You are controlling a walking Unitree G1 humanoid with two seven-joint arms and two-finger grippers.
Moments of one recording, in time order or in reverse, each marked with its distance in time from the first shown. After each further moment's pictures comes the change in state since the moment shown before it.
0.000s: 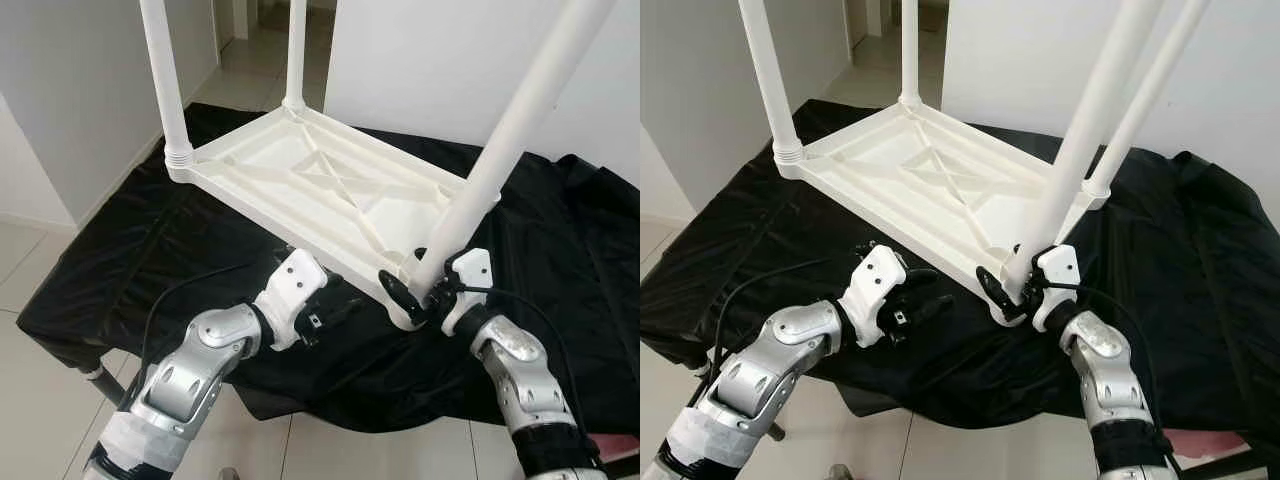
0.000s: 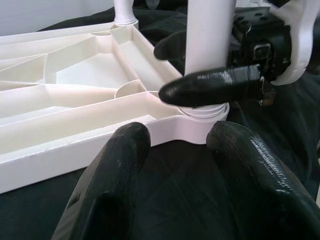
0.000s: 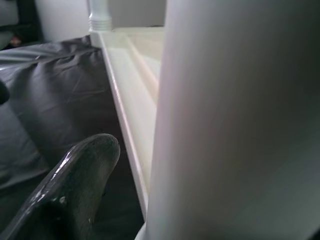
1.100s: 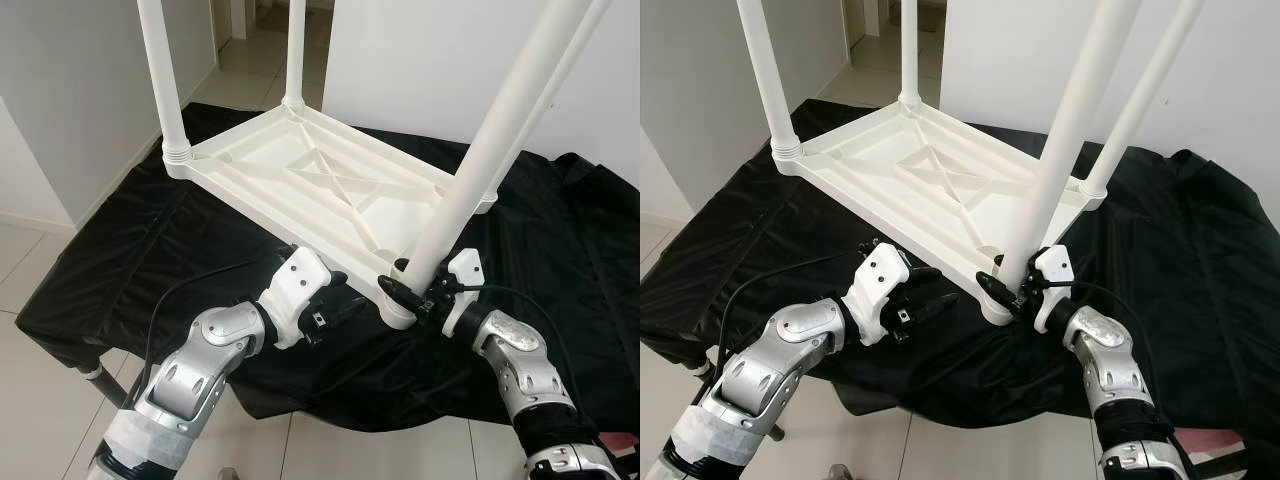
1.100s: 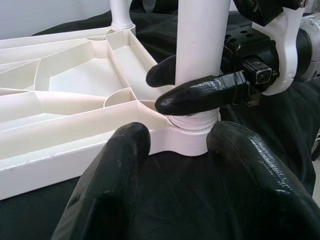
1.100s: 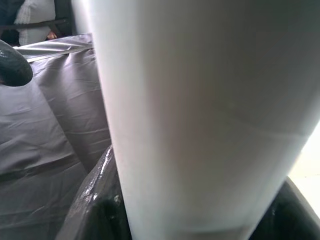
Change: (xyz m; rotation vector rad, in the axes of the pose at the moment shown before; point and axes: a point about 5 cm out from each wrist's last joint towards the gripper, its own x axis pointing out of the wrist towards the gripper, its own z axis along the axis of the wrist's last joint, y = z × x) left arm 0.003 -0.001 0.002 -0.003 -0.010 -0.004; right arm 0.004 -0.005 -0.008 0.032 0.005 0.092
